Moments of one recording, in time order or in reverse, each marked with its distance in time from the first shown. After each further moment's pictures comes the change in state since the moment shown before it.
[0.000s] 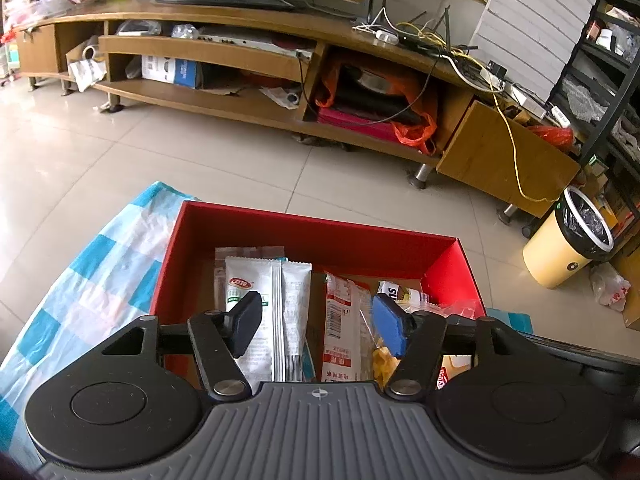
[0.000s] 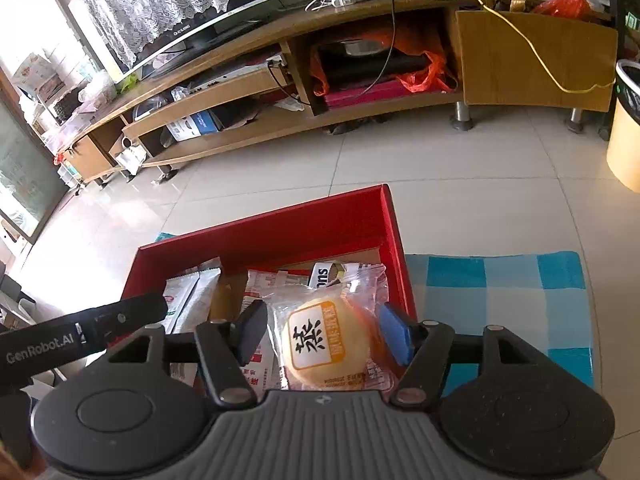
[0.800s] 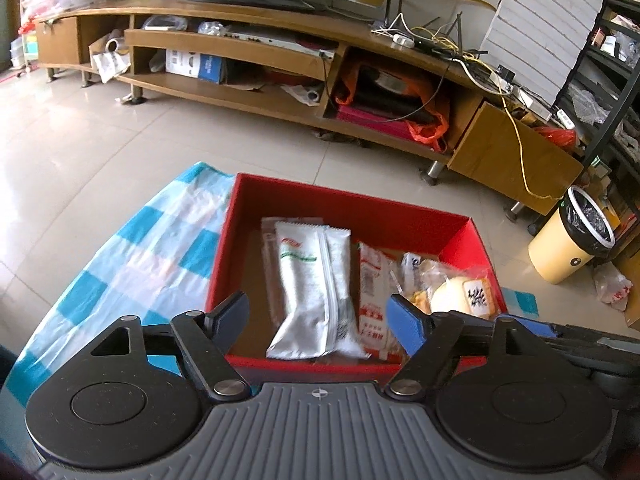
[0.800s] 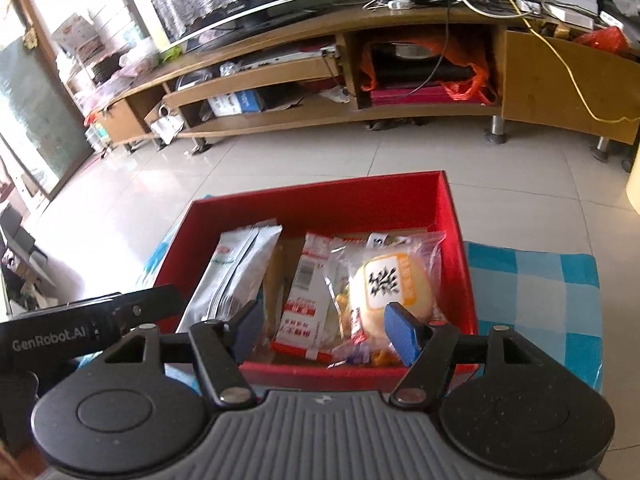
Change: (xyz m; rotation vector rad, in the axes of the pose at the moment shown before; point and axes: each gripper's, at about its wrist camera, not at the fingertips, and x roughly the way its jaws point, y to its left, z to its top) left arm -0.040 0.033 -0.028 -0.021 0.002 0.023; right arm -0.024 0.045 -0.034 -0.145 0.022 0.040
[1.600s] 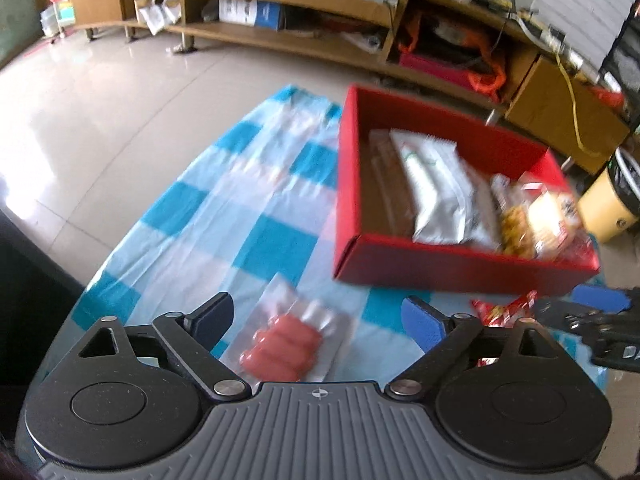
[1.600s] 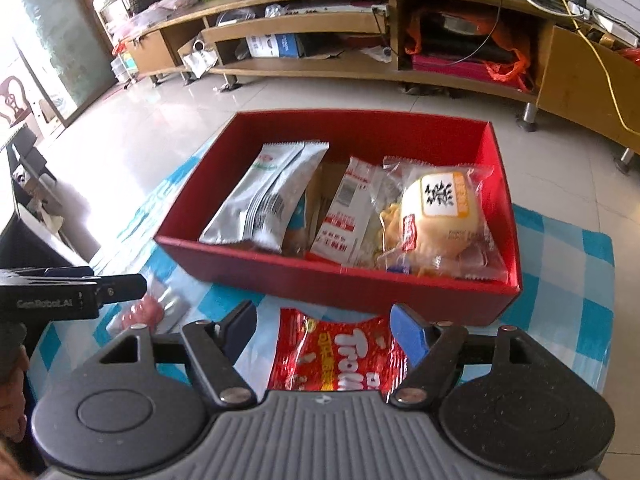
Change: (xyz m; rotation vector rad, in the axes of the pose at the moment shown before) left arm -0.004 0.074 -0.050 -0.007 0.149 0.128; right arm 0.003 0.028 -0.048 -0.152 0.126 0.011
